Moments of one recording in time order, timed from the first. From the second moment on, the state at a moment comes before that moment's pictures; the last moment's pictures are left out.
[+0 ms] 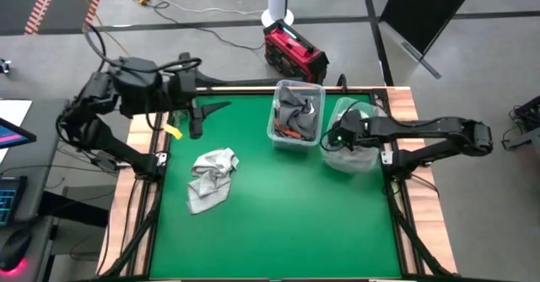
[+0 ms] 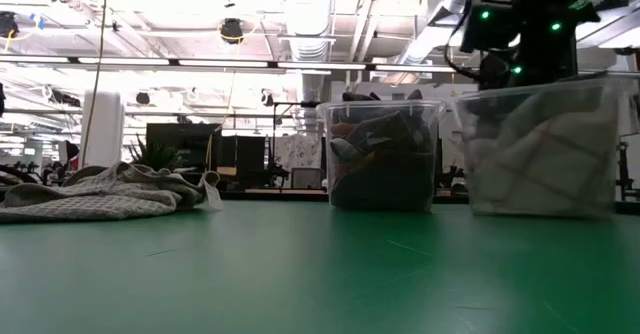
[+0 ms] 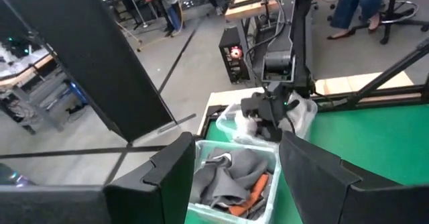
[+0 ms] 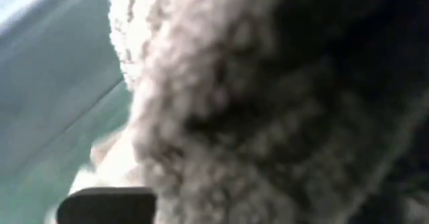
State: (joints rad) left arm -0.06 1.36 2.13 -0.99 -0.38 0.22; right arm -0.23 1.18 0.71 -0.82 0.51 1.01
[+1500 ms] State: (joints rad) left arm -0.07 1.32 2.13 -1.10 -0.38 0.02; right arm -0.46 1.42 0.74 -0.82 -0.15 -0.10
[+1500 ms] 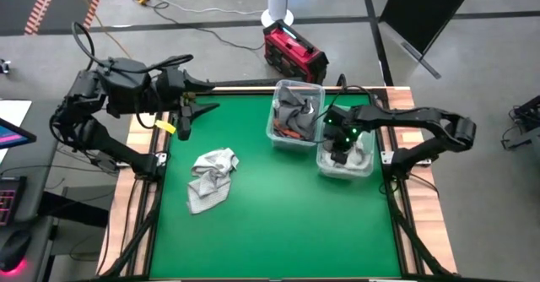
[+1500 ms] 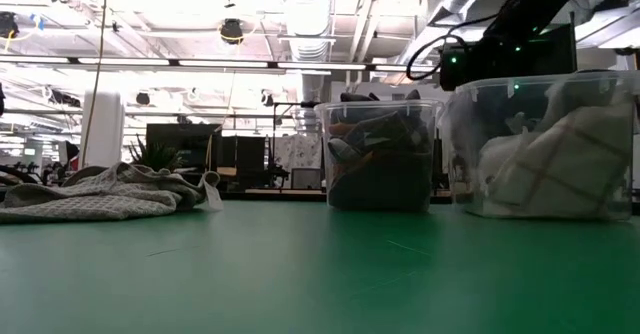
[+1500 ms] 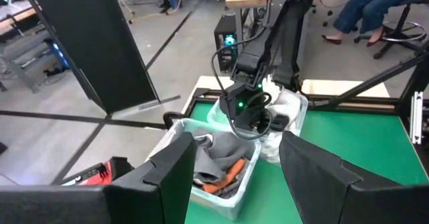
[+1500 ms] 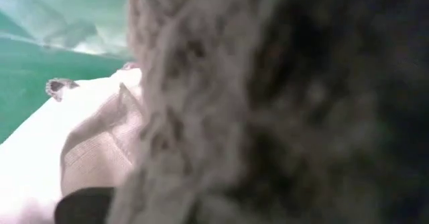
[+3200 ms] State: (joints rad) left arm -0.11 1.32 2.13 -1.09 -0.38 -0.05; right arm -0.68 1.30 1.08 -1.35 -0.17 0.22
